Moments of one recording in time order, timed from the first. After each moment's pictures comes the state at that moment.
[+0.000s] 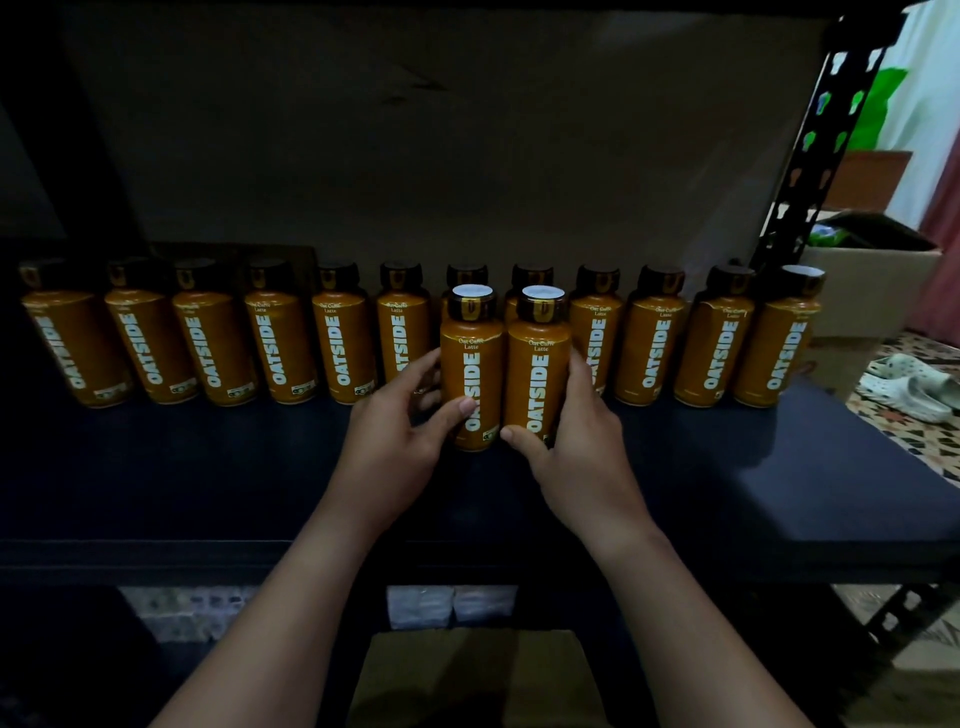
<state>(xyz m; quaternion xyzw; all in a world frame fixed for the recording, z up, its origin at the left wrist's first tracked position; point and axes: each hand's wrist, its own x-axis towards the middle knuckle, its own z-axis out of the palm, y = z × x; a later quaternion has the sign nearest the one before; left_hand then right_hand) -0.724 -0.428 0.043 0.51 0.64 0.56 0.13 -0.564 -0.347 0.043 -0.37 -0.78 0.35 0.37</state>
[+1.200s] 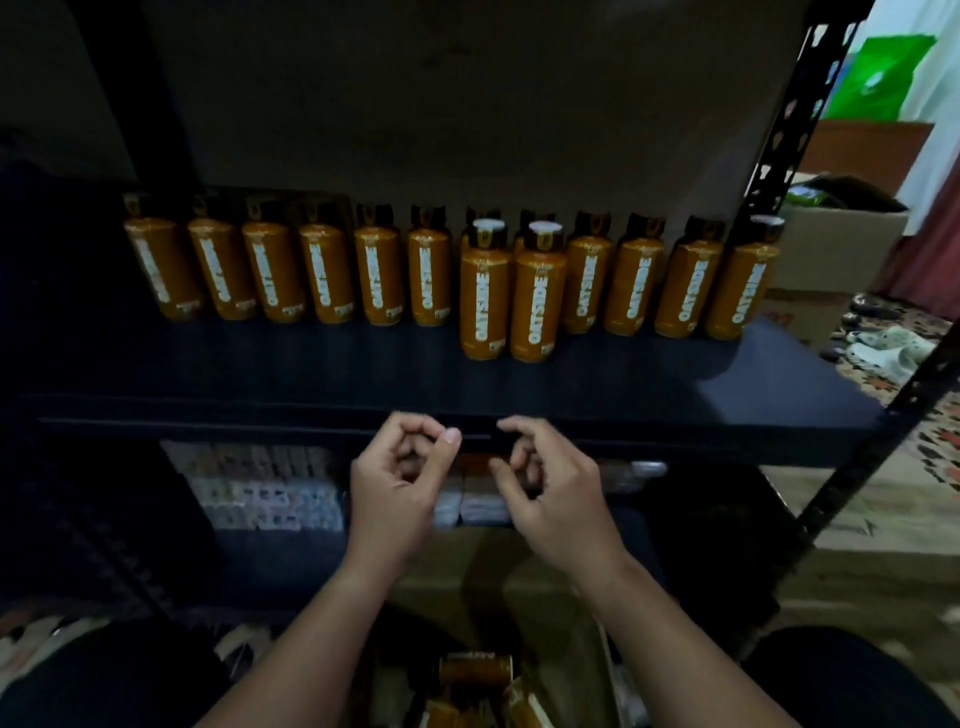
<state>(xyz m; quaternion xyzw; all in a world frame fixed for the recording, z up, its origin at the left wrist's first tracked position) -0.658 -0.536 -0.040 0.42 0.57 0.70 0.11 -0.515 -0.440 -0.037 -0.21 -0.84 0.22 0.45</state>
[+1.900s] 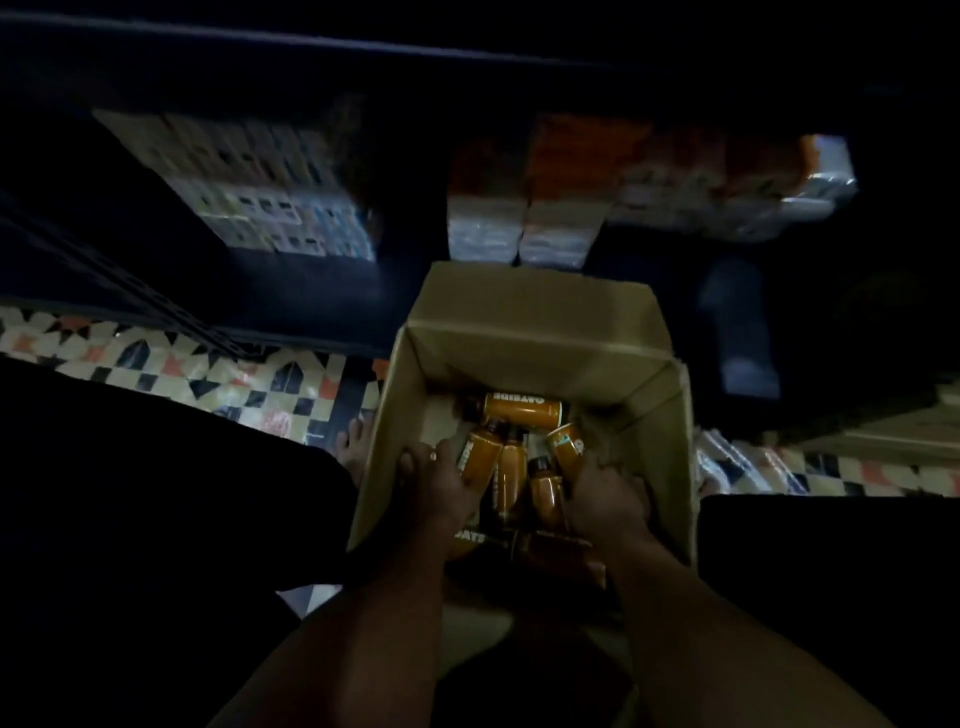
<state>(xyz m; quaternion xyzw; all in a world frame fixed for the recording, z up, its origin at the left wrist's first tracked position) -0.619 -0.619 -0.374 0.25 0.90 0.08 0.35 -0.462 -0.496 -0.340 -0.52 -0.78 0.21 -0.27</state>
